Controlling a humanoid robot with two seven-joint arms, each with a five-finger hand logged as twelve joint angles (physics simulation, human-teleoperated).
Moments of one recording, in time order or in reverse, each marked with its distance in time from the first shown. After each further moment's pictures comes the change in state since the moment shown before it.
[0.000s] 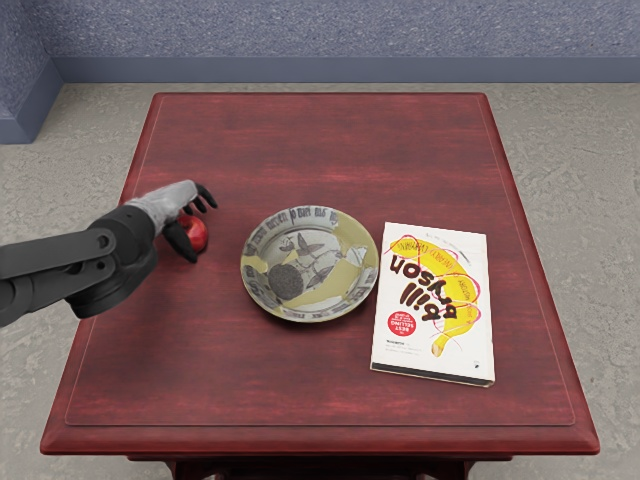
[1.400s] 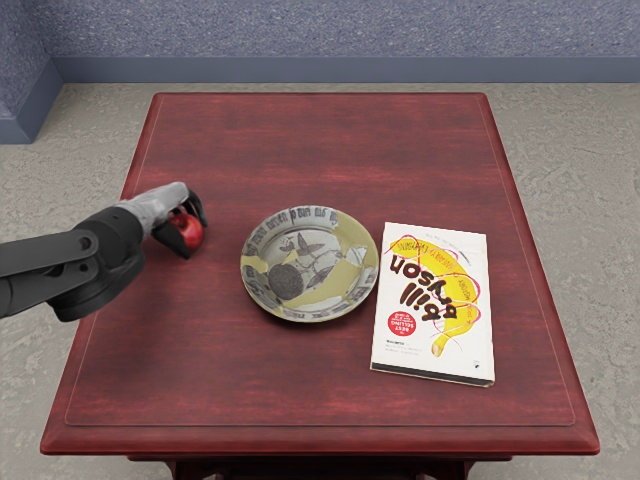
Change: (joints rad) left arm -0.002 0.060 0.000 -0.068 -0.012 -0.005 0.000; right arm 0.005 0.000 -0.001 0.000 0.000 0.000 0.004
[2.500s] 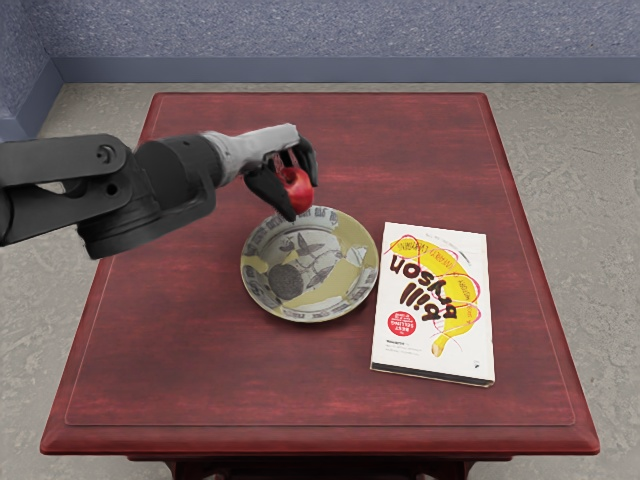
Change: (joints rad) left arm -0.355 -0.075 -0.011 -0.193 -0.294 -0.102 -0.001; right arm 0.006 0.000 0.000 0.000 -0.002 0.000 0.000
